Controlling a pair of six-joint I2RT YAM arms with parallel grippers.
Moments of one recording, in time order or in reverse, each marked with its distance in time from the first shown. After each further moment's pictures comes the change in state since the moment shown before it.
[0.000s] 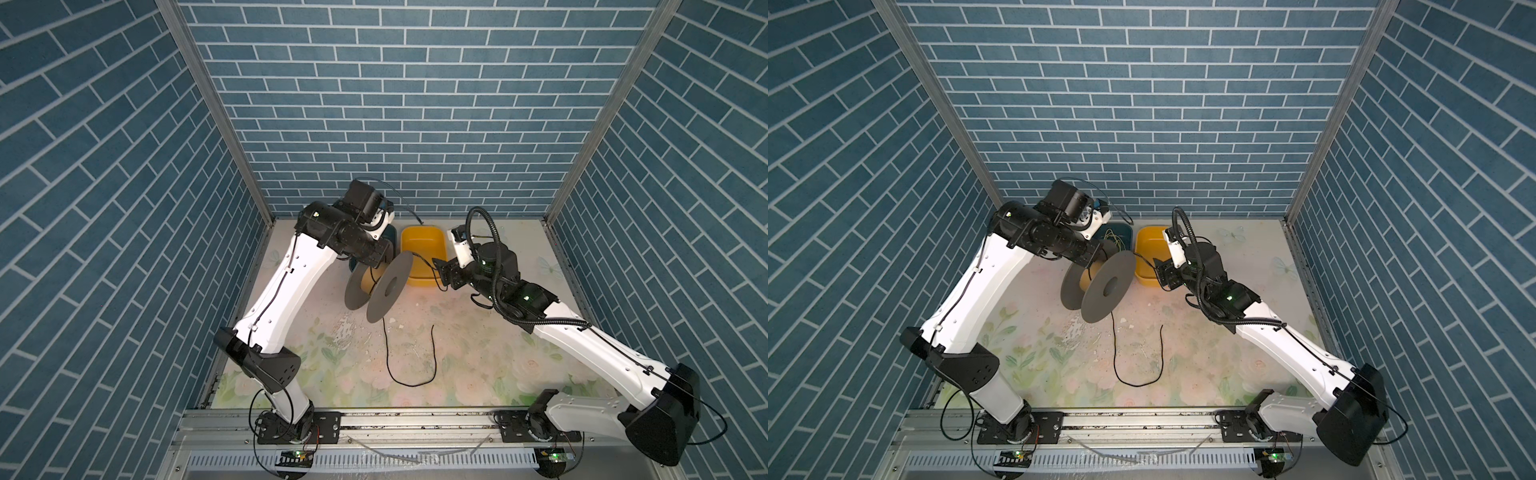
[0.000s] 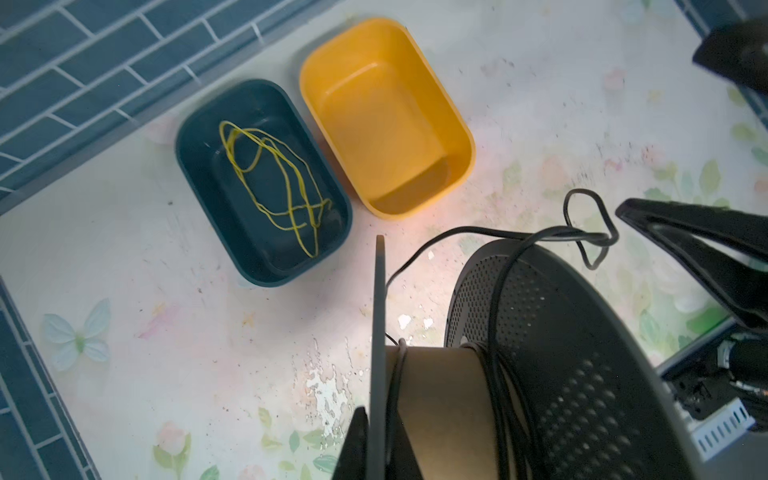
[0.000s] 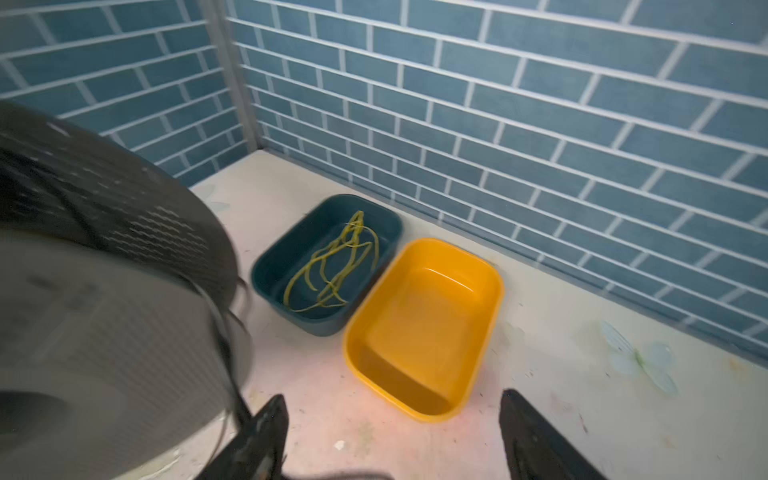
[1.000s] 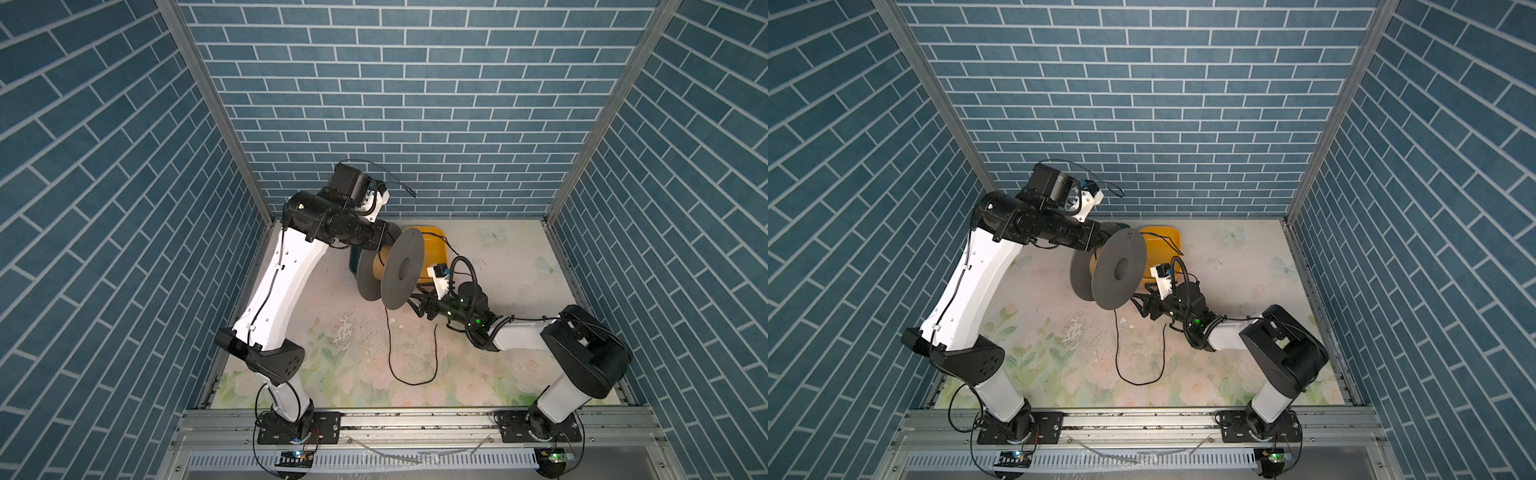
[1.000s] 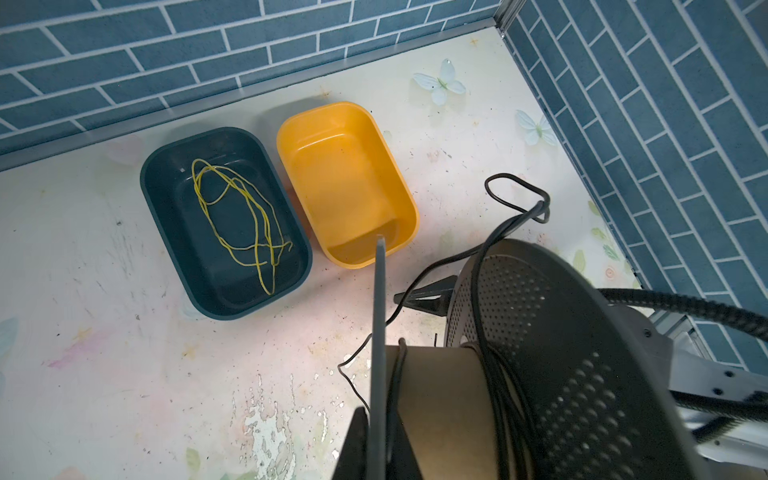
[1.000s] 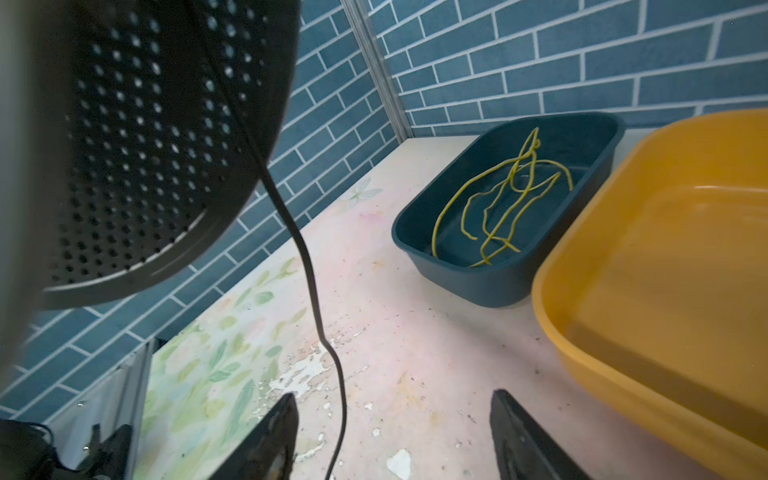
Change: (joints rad) left arm 0.034 0.042 0.135 0.006 0.172 -0.143; right arm 0.011 0.483 -0.415 1.131 -0.531 0.410
